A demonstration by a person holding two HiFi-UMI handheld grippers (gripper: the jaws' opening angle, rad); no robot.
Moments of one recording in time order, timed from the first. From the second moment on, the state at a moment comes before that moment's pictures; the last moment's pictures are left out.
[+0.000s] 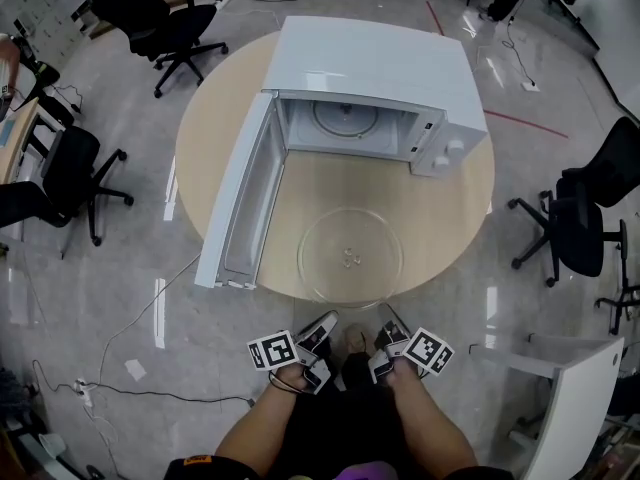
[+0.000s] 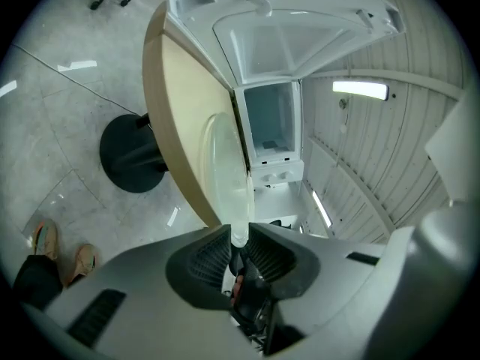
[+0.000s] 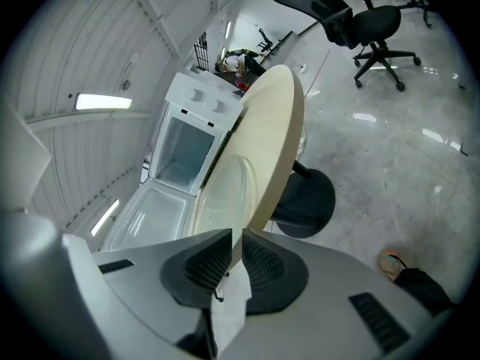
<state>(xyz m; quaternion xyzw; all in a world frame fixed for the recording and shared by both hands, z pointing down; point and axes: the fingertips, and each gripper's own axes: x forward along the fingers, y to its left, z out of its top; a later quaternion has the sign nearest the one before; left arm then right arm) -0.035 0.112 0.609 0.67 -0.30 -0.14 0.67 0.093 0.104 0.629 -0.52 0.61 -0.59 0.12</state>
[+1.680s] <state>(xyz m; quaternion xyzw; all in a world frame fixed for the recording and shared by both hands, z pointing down) 0.009 0.299 0.318 0.81 -0.58 0.03 0.09 0.145 0.277 0.328 -0.53 0.84 -0.05 -0.07</state>
